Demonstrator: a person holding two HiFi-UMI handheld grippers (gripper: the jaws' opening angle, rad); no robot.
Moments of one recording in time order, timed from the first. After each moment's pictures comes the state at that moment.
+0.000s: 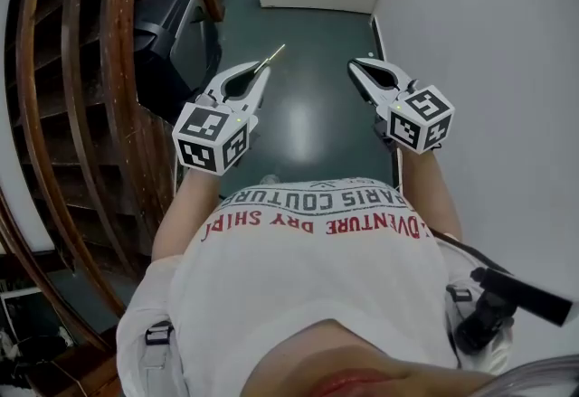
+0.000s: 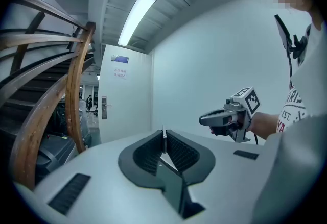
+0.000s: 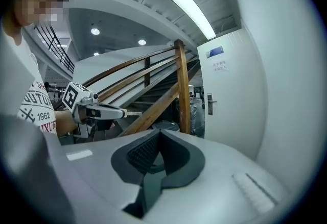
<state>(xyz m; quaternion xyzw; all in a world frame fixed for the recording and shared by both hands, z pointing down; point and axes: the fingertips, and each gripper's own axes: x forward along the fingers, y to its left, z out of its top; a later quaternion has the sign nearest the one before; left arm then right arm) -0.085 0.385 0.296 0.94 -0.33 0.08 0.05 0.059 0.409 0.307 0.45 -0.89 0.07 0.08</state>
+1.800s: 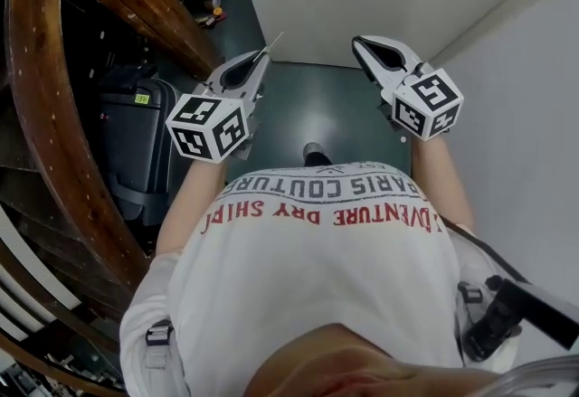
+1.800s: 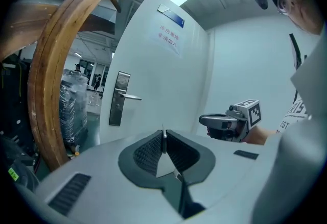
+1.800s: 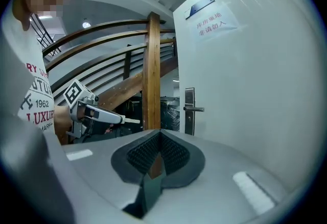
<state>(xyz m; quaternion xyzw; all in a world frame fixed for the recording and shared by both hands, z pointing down) 0.030 -0.451 0.385 0.92 -0.34 0.08 0.16 0.179 -0.431 0.375 0.45 -0.89 0.04 0.08</state>
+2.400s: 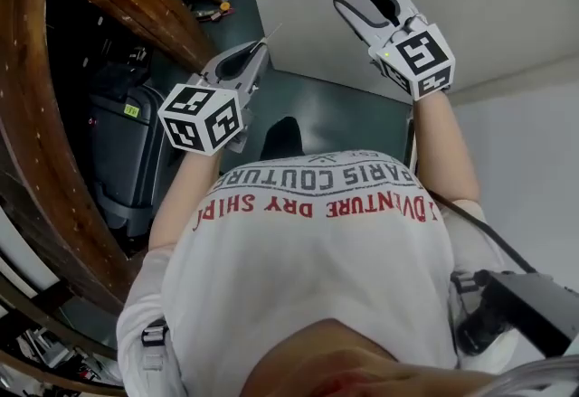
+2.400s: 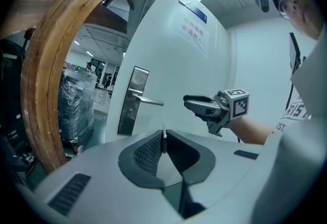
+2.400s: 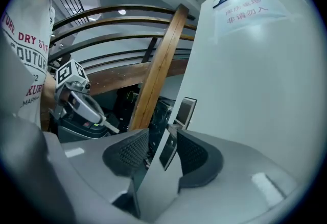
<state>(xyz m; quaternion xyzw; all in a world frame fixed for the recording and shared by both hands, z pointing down) 0.048 -0.604 0.394 0.90 -0.39 0.06 0.18 0.176 -0.655 0.341 0.37 -0.91 -0.12 0.16</state>
